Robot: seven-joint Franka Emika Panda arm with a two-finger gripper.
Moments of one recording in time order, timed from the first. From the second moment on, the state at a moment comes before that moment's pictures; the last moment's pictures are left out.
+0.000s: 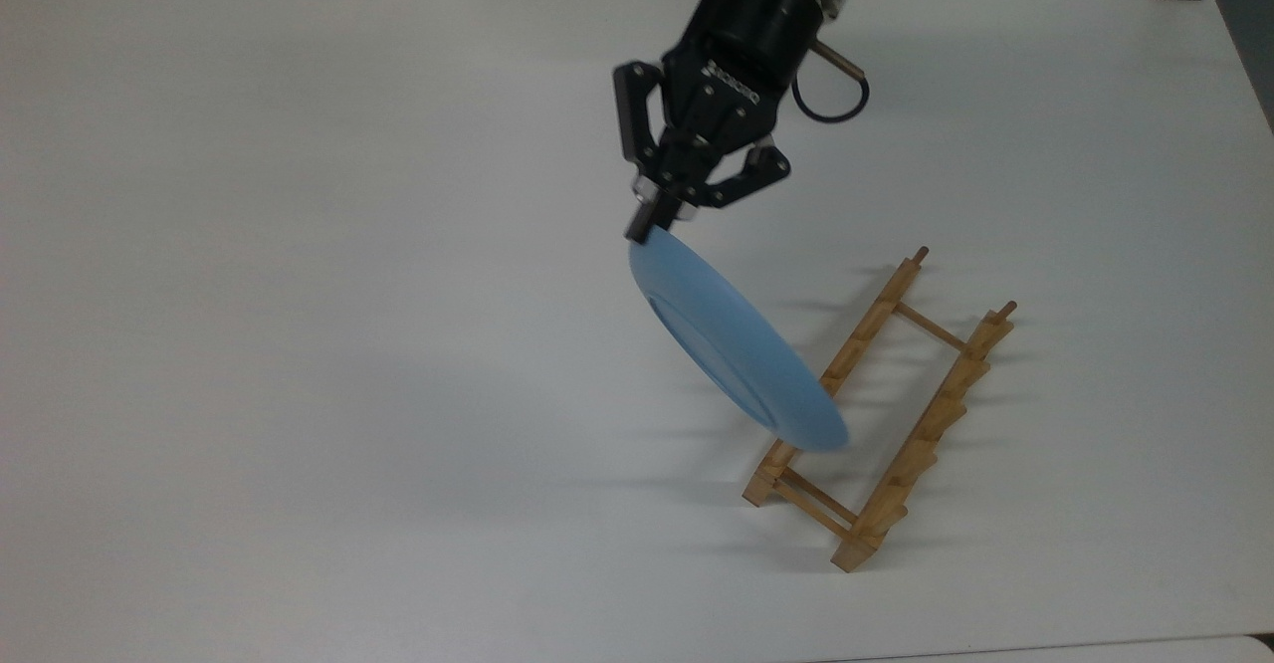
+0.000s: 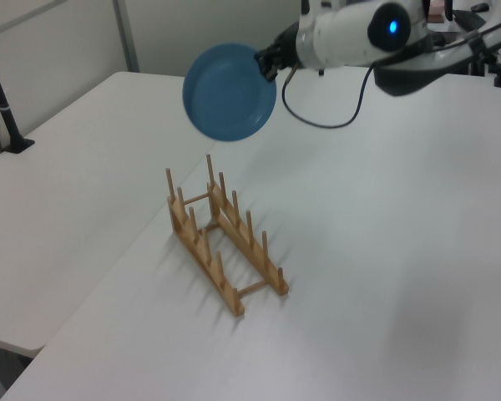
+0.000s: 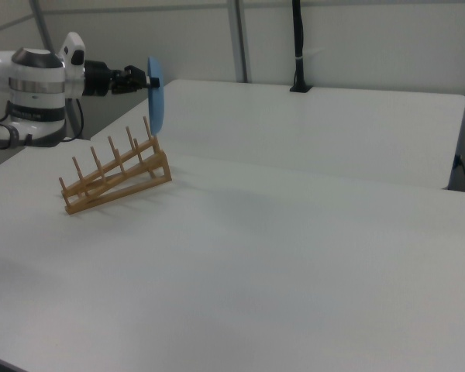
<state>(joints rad) 0.15 0.23 0.19 -1.66 -1.45 2.37 1.12</state>
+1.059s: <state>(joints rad) 0.24 0.45 0.19 -1.51 -1.68 2.42 1.13</state>
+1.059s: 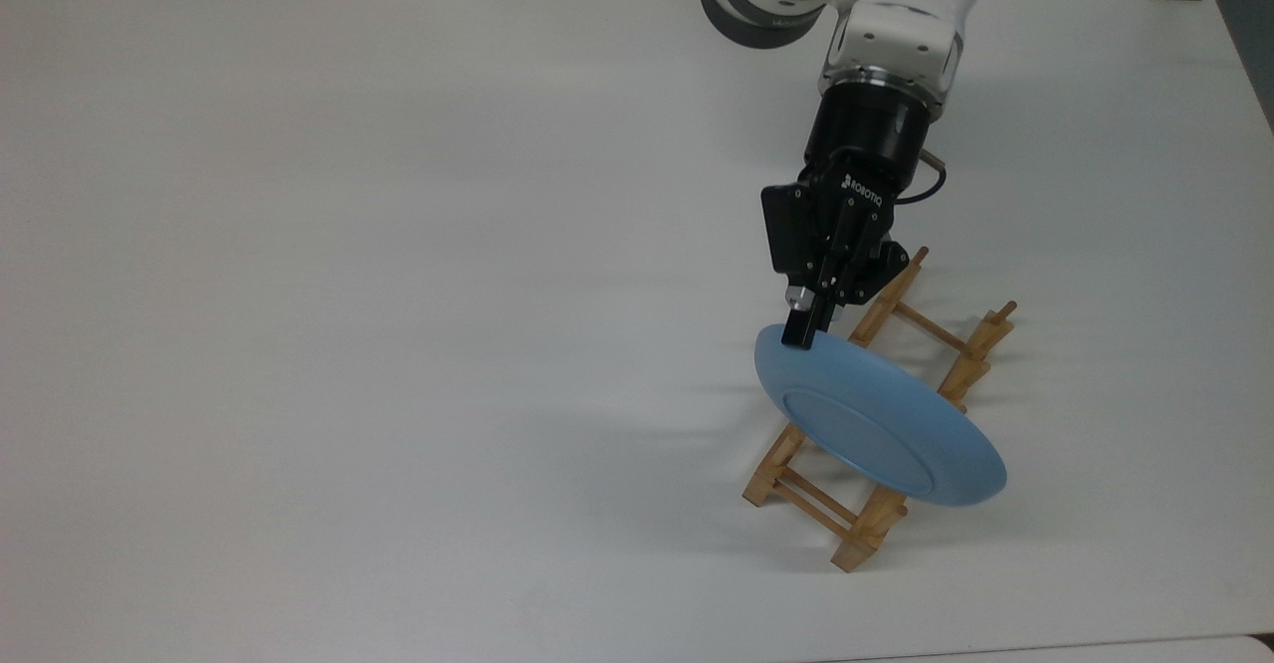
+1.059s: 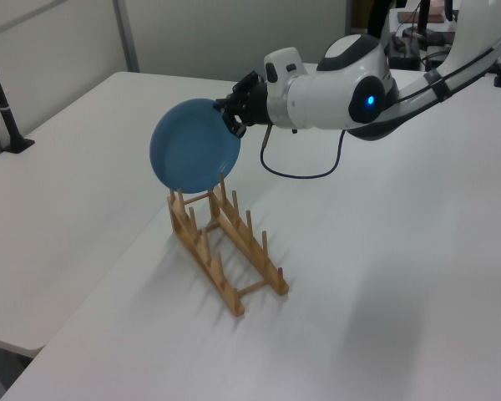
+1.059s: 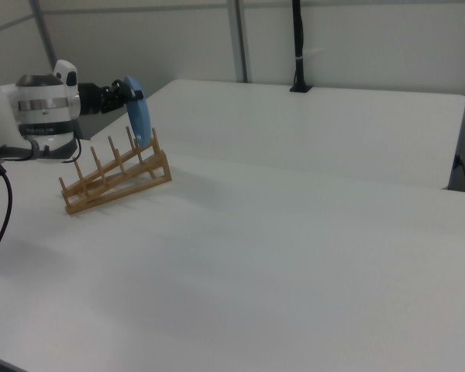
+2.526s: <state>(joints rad) 0.23 0.24 0.21 -1.40 -0.91 2.35 1.03</state>
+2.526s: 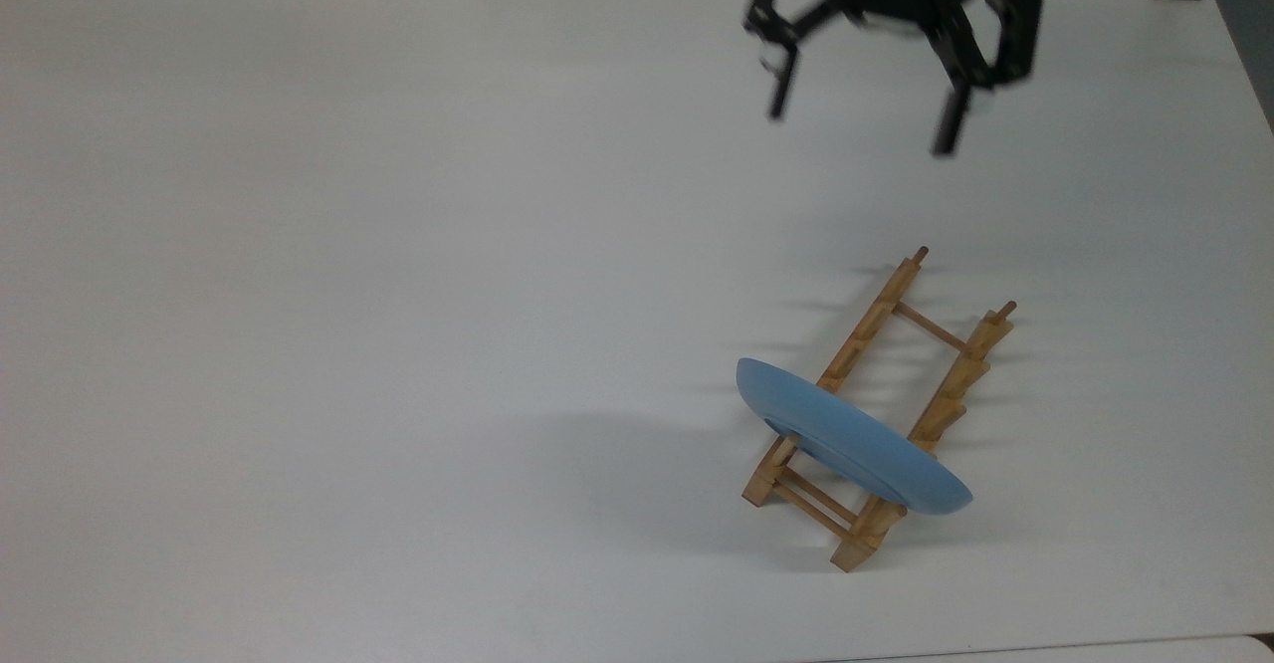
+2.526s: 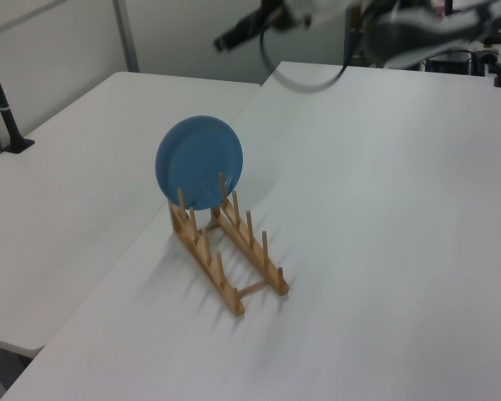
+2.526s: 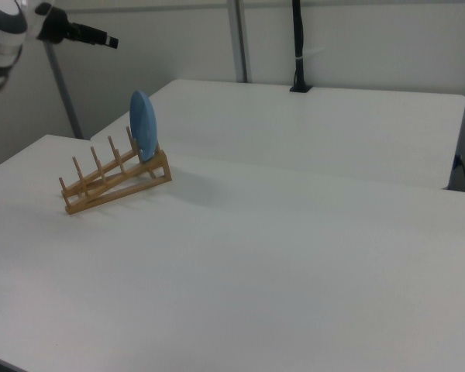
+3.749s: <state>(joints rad) -0.06 -0.07 -0.01 -1.57 0.02 1.66 0.01</state>
